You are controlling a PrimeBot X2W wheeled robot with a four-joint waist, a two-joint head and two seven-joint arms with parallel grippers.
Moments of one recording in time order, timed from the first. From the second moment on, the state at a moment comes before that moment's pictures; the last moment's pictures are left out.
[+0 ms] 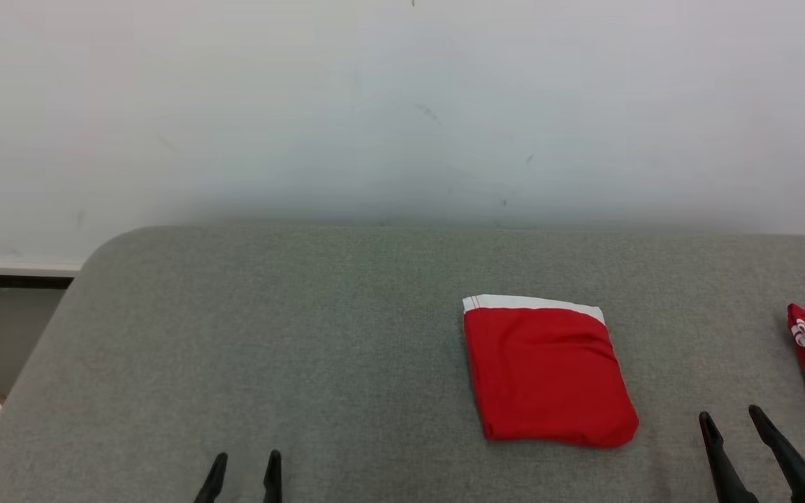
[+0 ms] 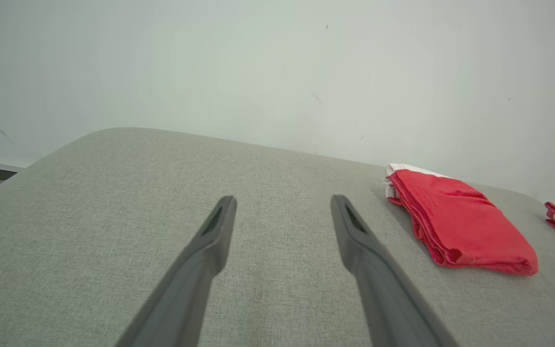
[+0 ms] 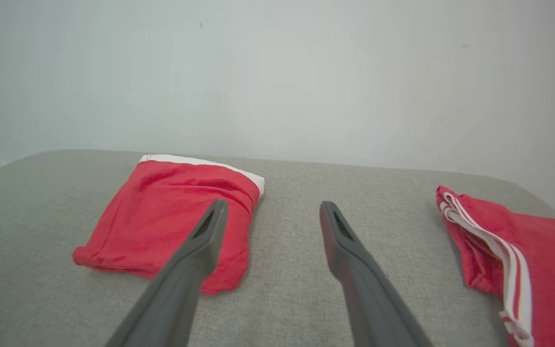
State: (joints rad) left arm 0.14 0.05 -0.13 0.09 -0.21 -0.02 -0.26; right arm -0.07 -0.30 0.20 0.36 0.46 0.13 -0.26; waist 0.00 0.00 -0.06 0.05
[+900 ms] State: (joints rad) left arm 0.17 0.05 -0.14 0.12 -0.22 -0.02 -0.26; right arm 0.10 -0.17 0.02 0.28 0.33 0.13 -0.26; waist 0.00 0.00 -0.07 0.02
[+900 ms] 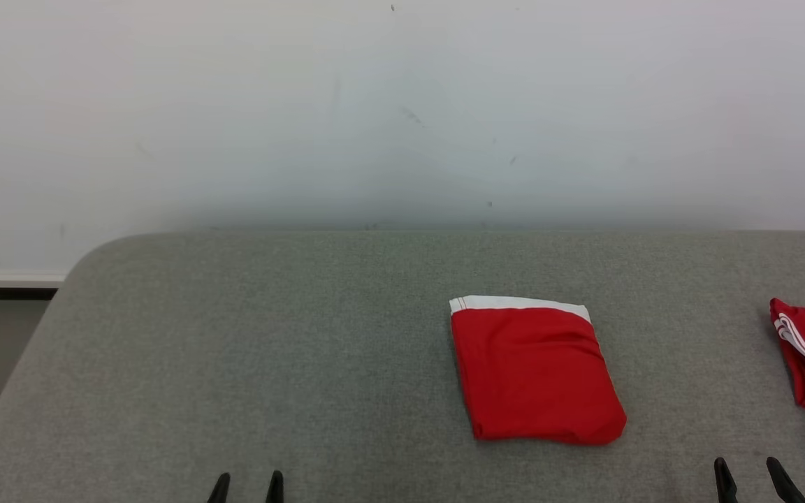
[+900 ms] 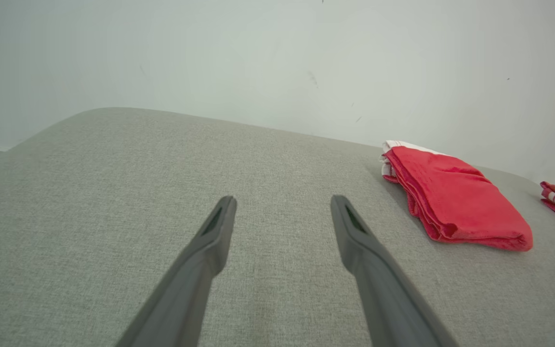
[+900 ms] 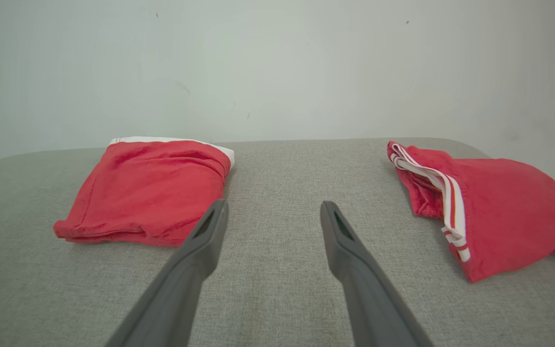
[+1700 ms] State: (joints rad) left arm 0.08 0.05 -0.23 0.14 -0.25 -0.01 -0.26; right arm -0.27 -0.35 0.19 0.36 0.94 0.13 0.33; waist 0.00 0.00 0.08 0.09
